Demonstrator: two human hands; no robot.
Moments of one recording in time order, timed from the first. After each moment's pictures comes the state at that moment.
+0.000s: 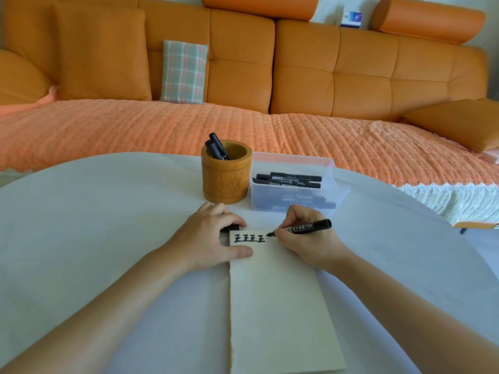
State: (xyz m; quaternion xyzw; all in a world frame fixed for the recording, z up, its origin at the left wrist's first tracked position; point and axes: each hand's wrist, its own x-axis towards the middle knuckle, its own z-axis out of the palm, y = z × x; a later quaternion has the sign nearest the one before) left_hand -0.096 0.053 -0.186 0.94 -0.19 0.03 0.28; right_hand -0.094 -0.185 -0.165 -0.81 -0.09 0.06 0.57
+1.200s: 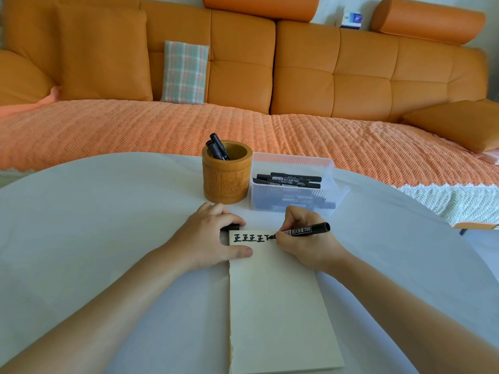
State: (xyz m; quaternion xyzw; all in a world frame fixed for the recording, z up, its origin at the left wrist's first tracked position) left_hand -0.095 0.053 -0.185 0.95 -0.17 0.00 0.27; right_hand -0.093 -0.187 -0.171 -0.83 -0.13 0.04 0.55
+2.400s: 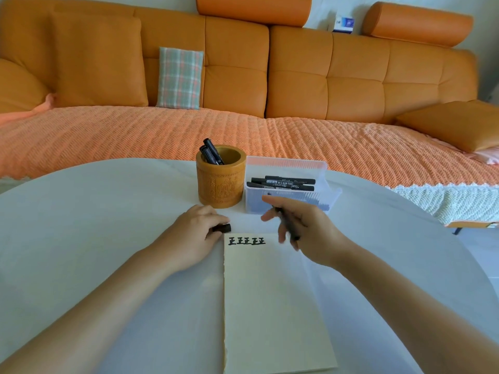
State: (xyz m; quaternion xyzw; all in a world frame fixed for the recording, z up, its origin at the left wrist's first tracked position) left_hand -0.095 0.063 -0.178 0.96 -0.16 0.05 0.23; right_hand -0.096 -0.192 -0.140 -0.83 -0.21 0.04 0.51
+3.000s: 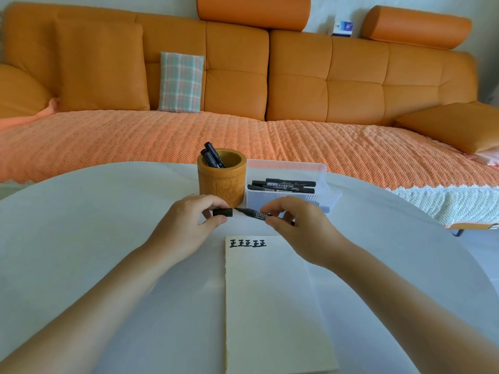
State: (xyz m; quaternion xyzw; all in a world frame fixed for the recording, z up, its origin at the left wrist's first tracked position) left_hand -0.103 0.062 -0.149 0.92 -0.14 0.16 0.34; right_hand -0.097 -0.180 -0.129 -0.90 -0.18 -0.03 0.39
